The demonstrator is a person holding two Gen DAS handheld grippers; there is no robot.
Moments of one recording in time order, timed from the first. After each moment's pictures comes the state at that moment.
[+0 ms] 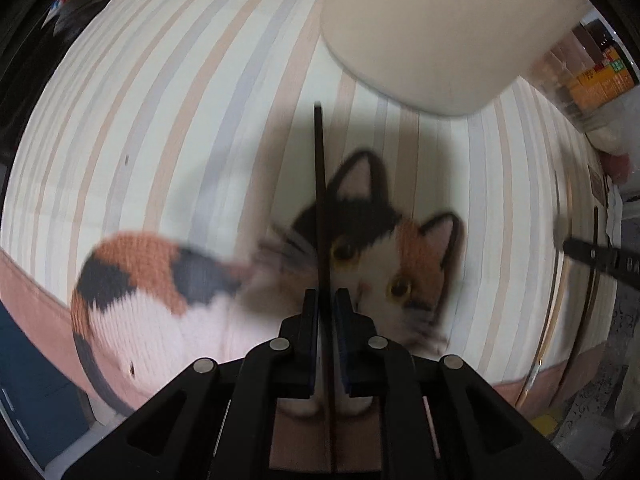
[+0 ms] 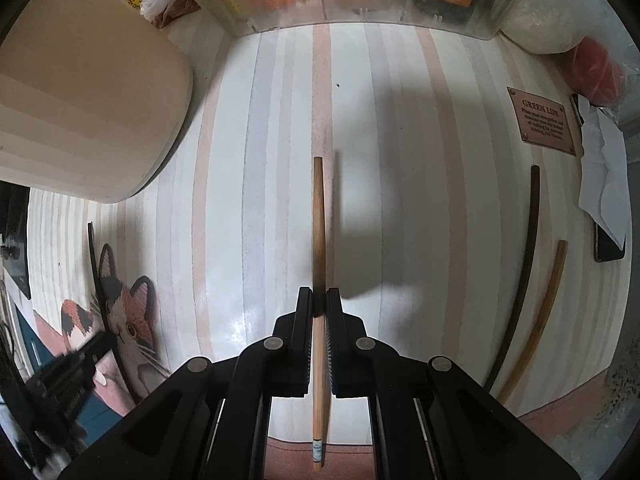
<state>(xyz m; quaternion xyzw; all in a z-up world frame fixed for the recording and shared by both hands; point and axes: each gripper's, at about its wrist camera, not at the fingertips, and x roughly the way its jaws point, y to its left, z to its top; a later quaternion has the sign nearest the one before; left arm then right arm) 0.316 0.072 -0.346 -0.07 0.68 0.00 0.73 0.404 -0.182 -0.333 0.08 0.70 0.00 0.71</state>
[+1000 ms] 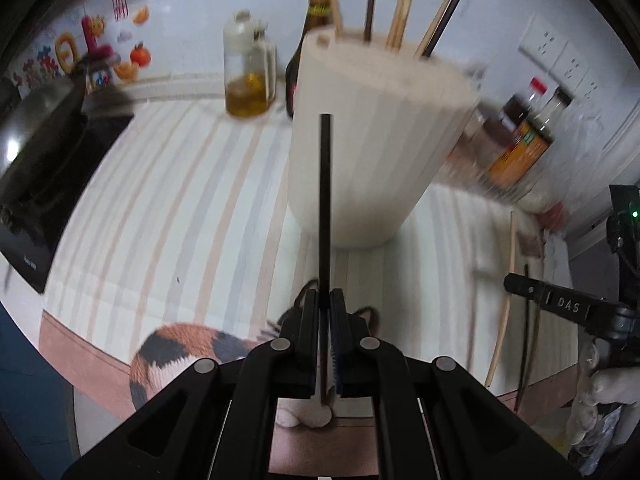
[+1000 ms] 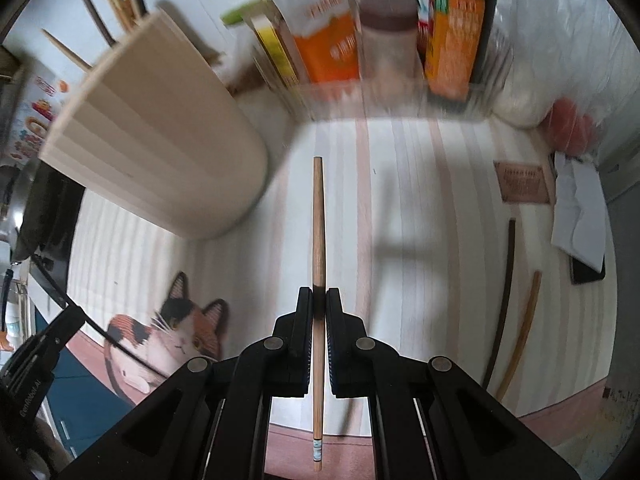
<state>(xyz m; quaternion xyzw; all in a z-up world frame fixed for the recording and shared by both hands) 0.307 0.073 -0.197 -0.07 0.52 -0.02 0.85 0.376 -0.164 -0.250 0.10 0.60 0.04 0.79</state>
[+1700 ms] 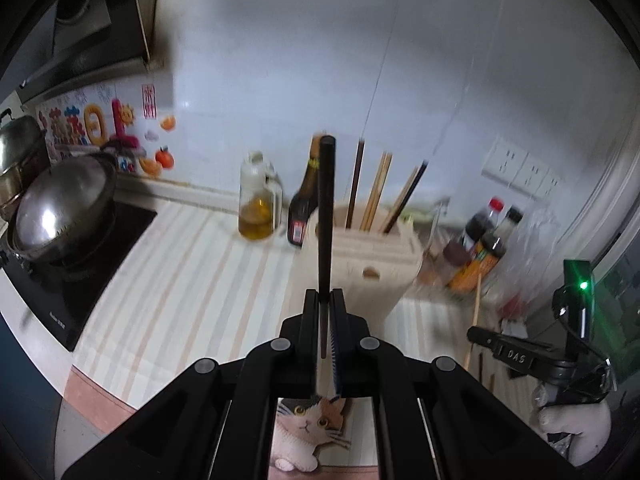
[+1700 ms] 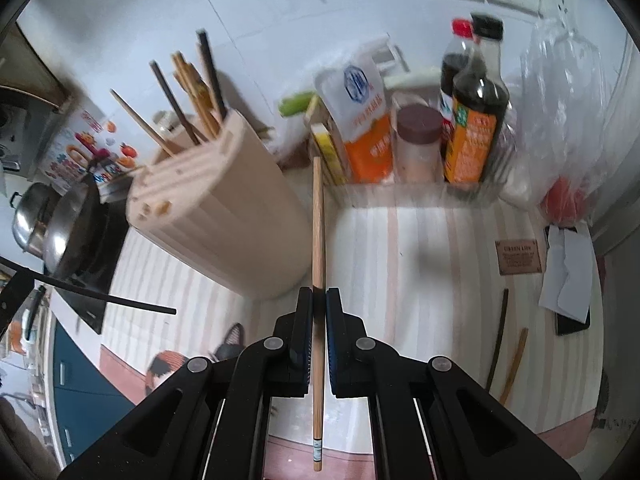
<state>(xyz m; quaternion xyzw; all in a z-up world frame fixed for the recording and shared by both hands) 0.303 0.102 -0.078 -0.09 0.38 -0.02 0.92 0.391 -0.152 -0.165 0.11 0.53 0.07 0.84</state>
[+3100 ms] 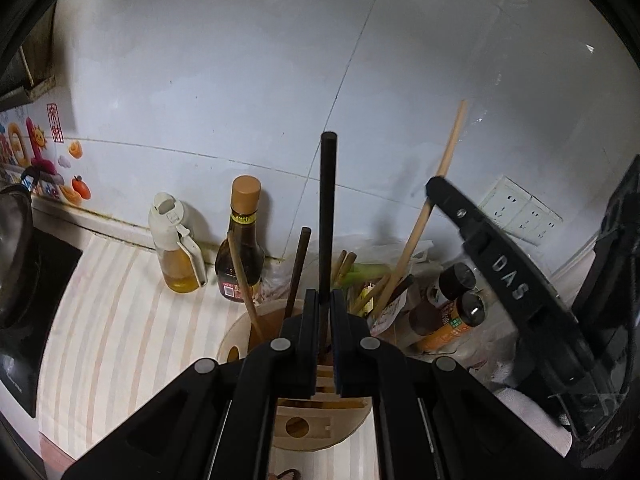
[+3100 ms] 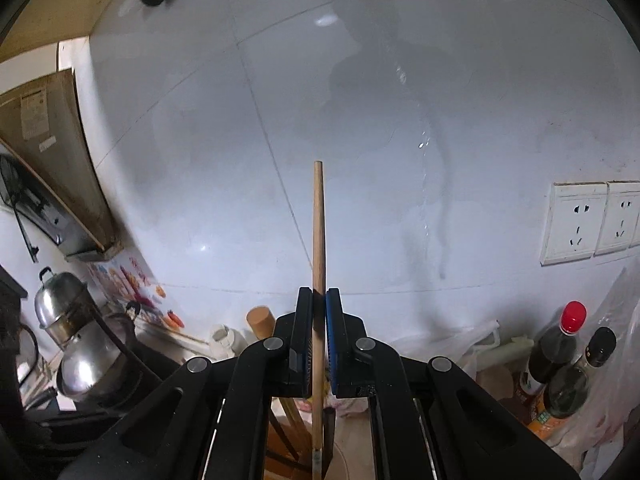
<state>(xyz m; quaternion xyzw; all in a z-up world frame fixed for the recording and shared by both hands) 0.470 0.066 -0.073 -0.13 0.43 -0.09 0.89 0.540 -0.092 -0.049 0.11 0.24 0.12 0.96</state>
